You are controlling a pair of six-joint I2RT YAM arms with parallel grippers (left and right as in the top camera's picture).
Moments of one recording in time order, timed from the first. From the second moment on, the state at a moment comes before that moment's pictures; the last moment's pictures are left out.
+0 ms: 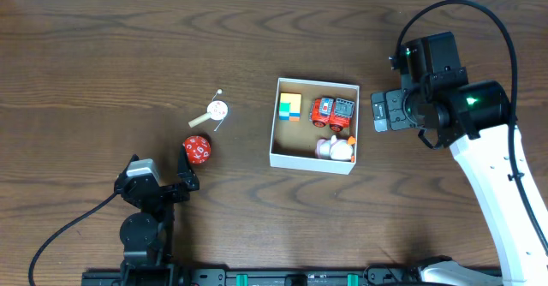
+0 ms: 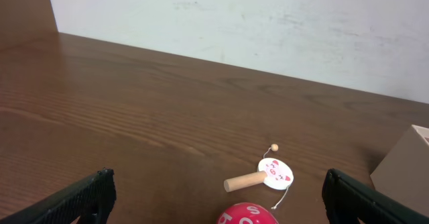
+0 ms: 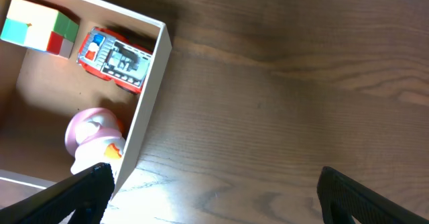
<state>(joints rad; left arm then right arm) -0.01 0.04 0.02 -0.11 -0.11 -0.18 0.25 1.40 1.43 -1.14 0.16 0.05</state>
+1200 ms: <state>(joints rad) -0.01 0.24 0.38 -0.32 0.20 -0.10 0.25 1.40 1.43 -1.14 0.16 0.06</state>
